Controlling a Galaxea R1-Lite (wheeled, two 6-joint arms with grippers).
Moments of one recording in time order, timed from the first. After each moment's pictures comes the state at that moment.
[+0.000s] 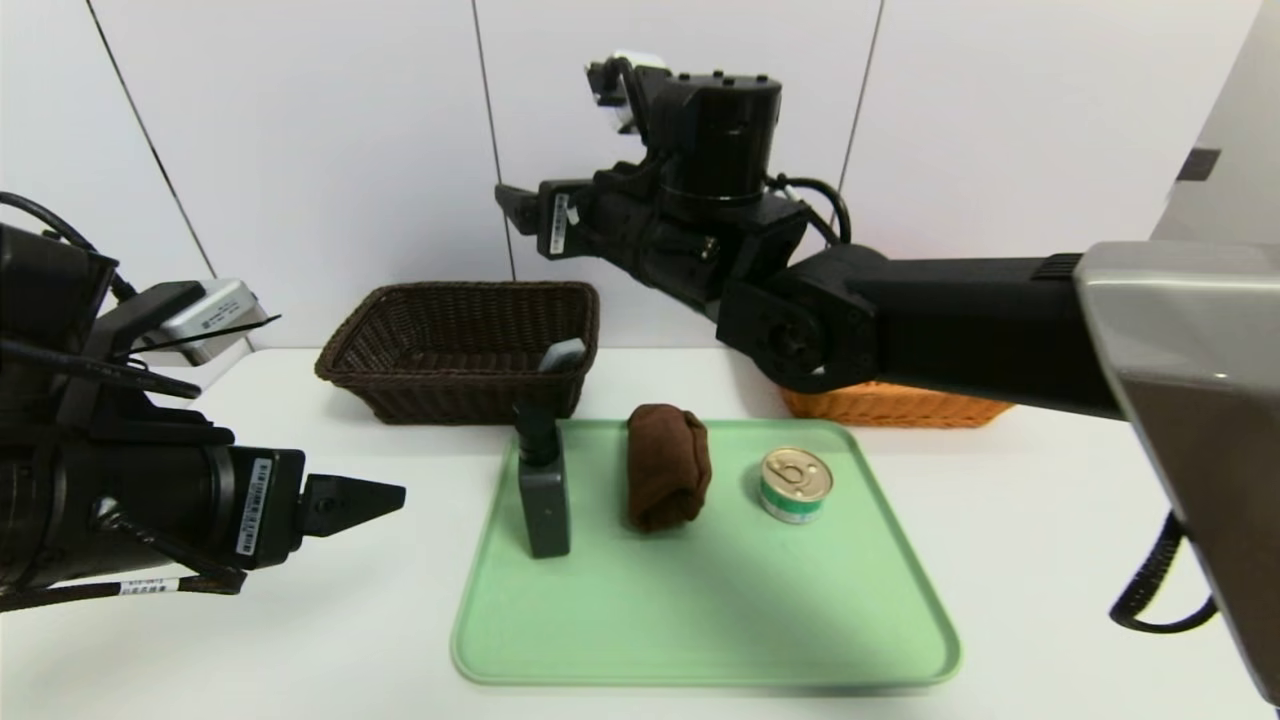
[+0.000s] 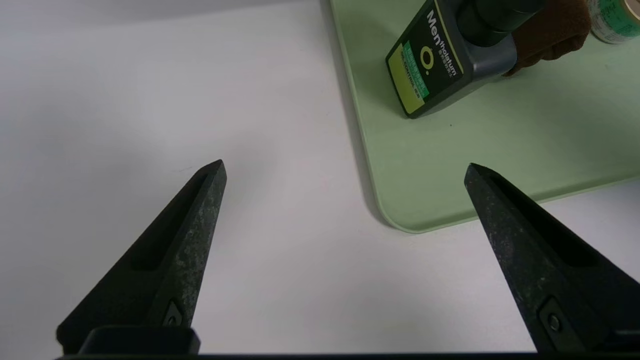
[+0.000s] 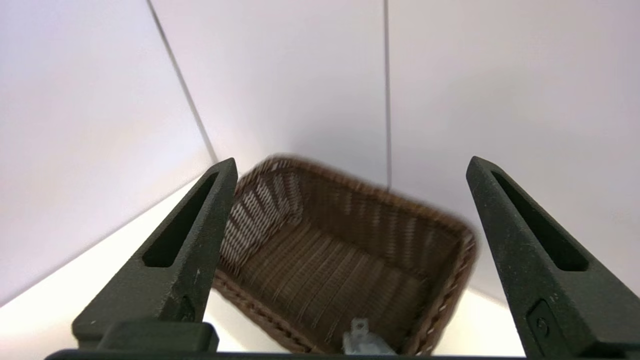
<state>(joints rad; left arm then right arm) -0.45 1.24 -0.98 0.39 0.07 -0.26 0.77 2.20 -1.96 -0.37 -0.14 0.07</state>
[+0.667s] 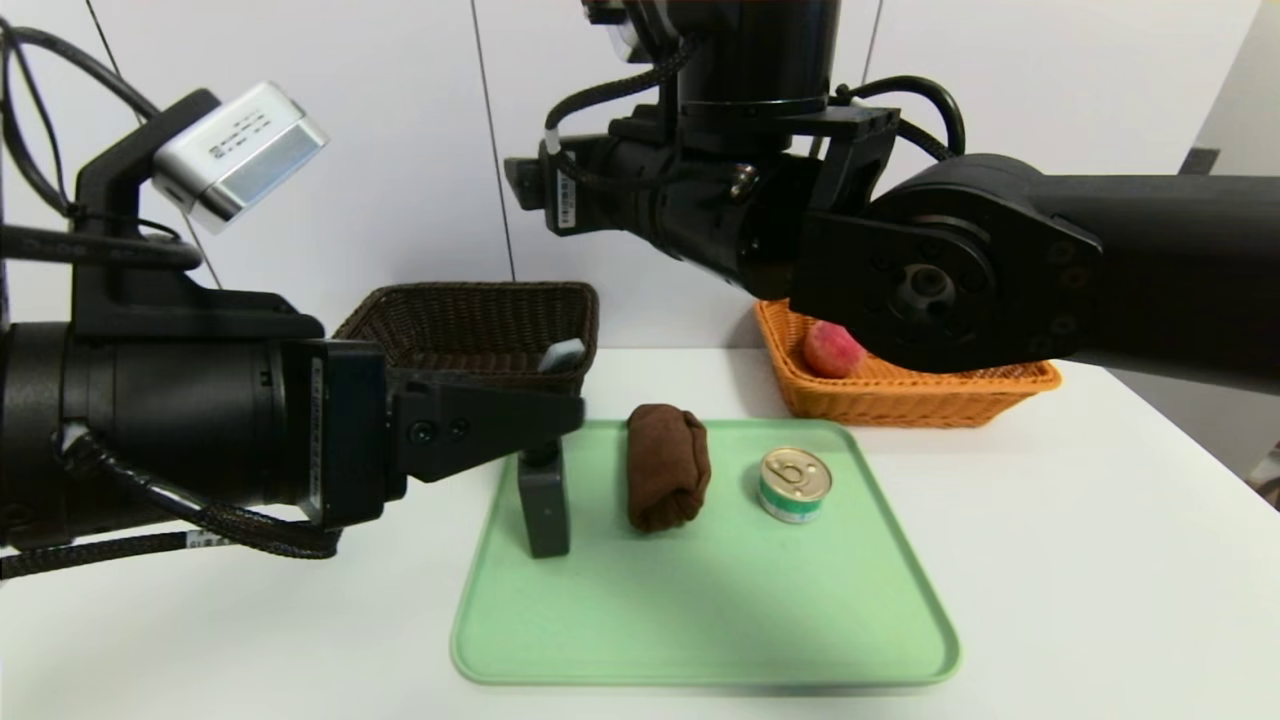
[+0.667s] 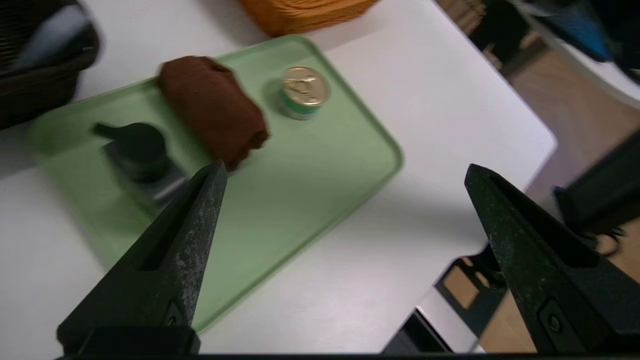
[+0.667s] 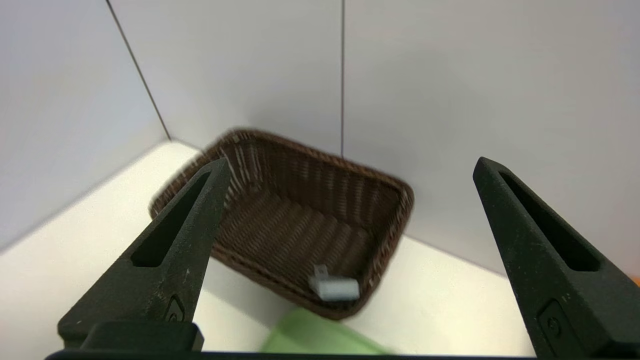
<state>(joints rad) -0.80 1.27 -1.10 0.10 -0.13 -0.36 0.86 2.04 -1.90 -0.13 -0.35 0.01</state>
